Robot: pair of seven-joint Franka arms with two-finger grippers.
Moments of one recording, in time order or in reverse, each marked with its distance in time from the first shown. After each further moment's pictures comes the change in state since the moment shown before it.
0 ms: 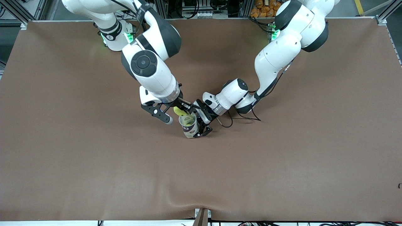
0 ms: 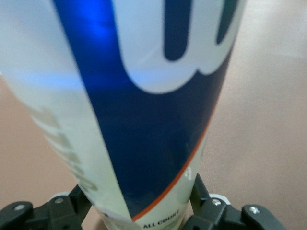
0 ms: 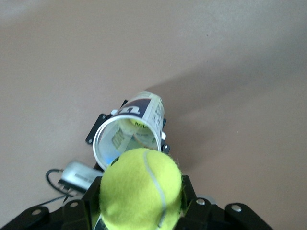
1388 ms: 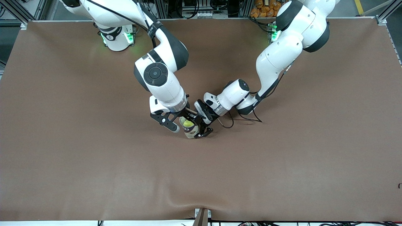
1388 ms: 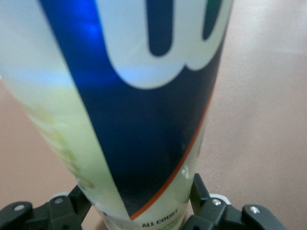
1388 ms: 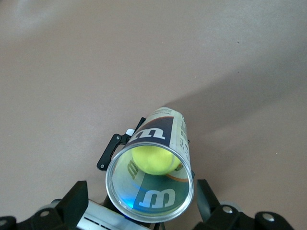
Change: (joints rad) left arm 0.014 0.000 0.000 -0.003 0.031 0.000 0.000; right arm 0.018 0.078 -0.003 0.000 -0.026 0.169 0.034
